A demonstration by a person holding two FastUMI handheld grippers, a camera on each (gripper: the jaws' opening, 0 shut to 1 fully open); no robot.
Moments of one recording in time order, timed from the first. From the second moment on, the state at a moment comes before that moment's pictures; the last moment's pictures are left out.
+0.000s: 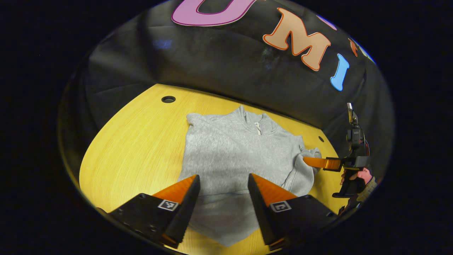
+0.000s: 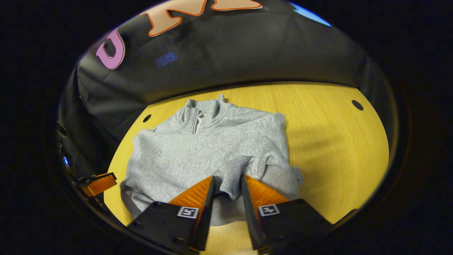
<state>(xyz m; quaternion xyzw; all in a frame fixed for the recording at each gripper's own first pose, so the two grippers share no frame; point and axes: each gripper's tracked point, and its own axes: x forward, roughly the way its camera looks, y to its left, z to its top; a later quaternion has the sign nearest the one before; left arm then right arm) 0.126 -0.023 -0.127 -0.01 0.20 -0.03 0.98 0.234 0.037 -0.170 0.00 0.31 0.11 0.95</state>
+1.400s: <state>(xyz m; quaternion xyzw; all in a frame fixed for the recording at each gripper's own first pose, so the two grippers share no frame) 0.071 -0.039 -0.225 0.08 0.26 0.00 0.96 0.180 0.026 -0.094 -0.01 0.22 0.13 0.97</state>
